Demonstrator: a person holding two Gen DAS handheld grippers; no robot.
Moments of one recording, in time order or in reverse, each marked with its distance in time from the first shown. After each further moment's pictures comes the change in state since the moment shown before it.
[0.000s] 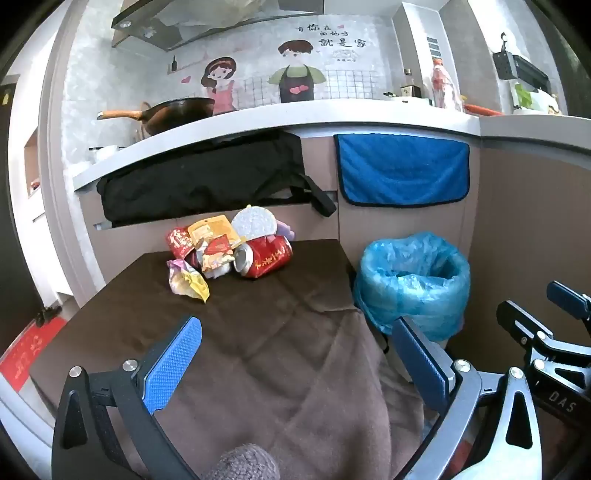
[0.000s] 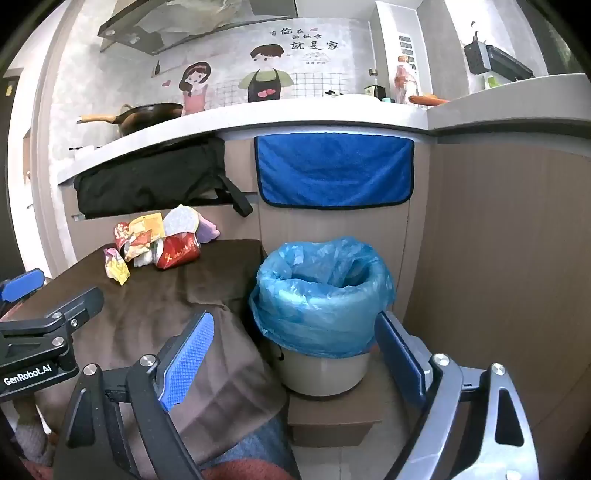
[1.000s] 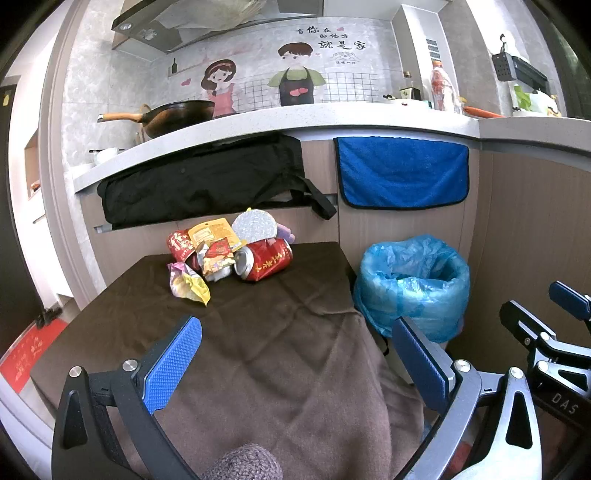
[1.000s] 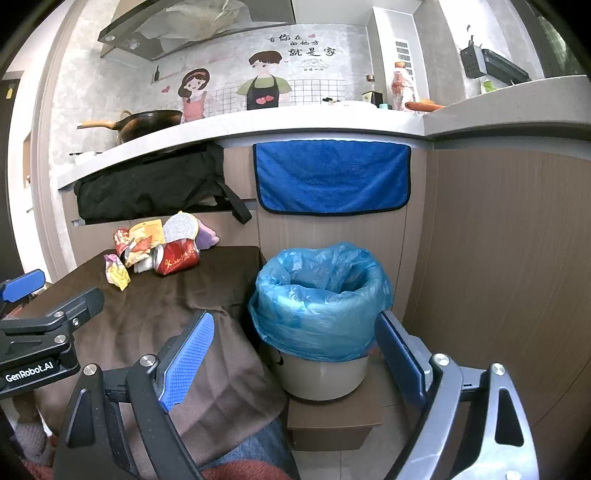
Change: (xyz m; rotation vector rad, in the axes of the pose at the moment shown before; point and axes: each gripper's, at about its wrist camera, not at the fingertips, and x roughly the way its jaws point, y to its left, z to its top) left arm -0.002 -0.004 0.002 0.010 -0.028 0.008; right arm -0.008 -0.002 0.003 -0.013 -0.028 -0.003
